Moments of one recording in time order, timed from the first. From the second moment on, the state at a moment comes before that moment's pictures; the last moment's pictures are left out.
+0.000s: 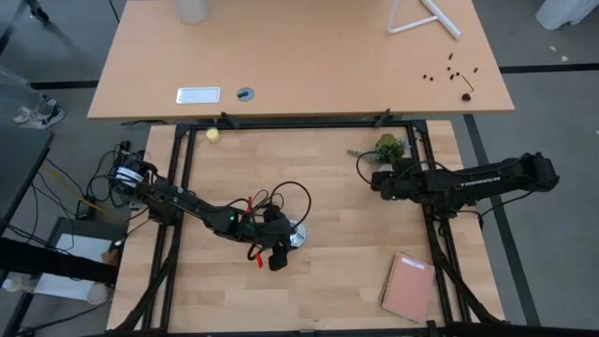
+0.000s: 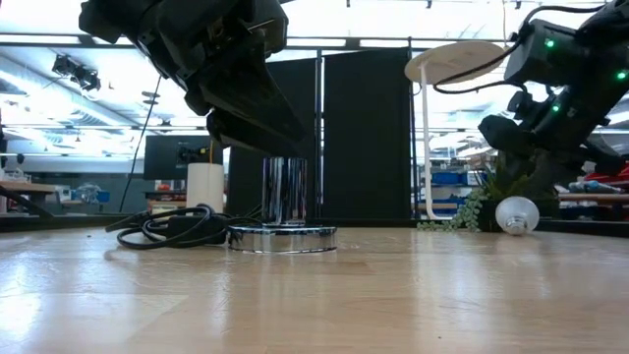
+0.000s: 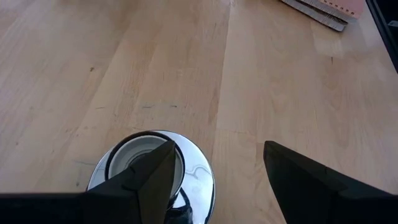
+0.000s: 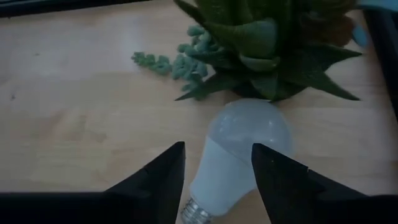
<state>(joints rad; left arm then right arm) -0.33 1.64 0.88 0.08 -0.28 -0.43 -0.05 0.94 0.40 -0.68 0.72 1.39</state>
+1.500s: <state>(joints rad) -0.33 1.64 0.88 0.07 -0.25 -0.45 -0.01 0.94 0.40 -0.77 0.63 1.39</state>
